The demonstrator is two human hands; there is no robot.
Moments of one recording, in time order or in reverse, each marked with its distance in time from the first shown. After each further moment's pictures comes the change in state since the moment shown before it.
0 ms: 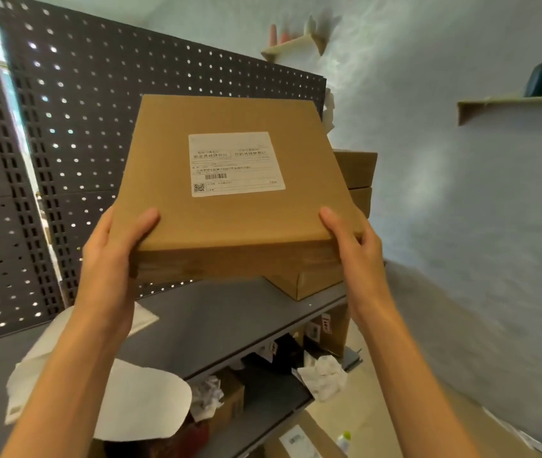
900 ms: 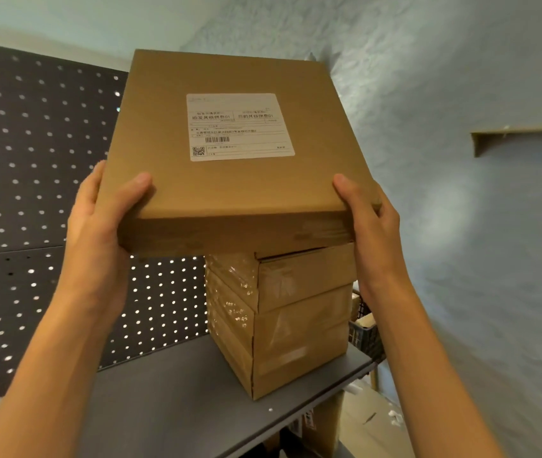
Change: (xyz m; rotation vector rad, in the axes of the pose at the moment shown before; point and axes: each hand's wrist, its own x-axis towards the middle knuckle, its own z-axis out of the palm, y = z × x) left_hand 0.110 -0.028 0.169 0.011 -0.046 0.244; right_hand 0.201 0.003 -0.075 0.135 0.001 -0.116
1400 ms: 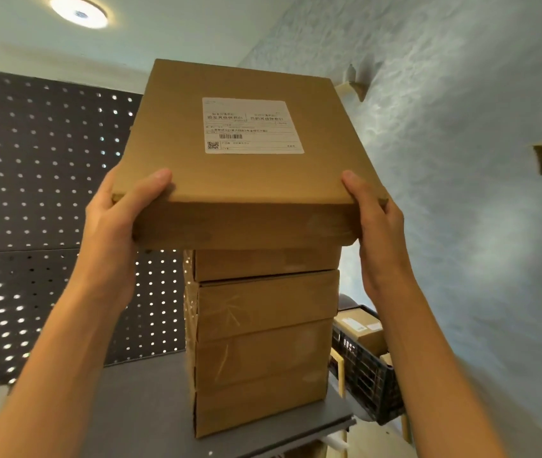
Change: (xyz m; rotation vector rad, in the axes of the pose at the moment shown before) left_hand 0.005 -0.028 0.115 0.147 0.093 0.096; right_hand 0.103 0.018 -0.082 0.105 -0.143 0.008
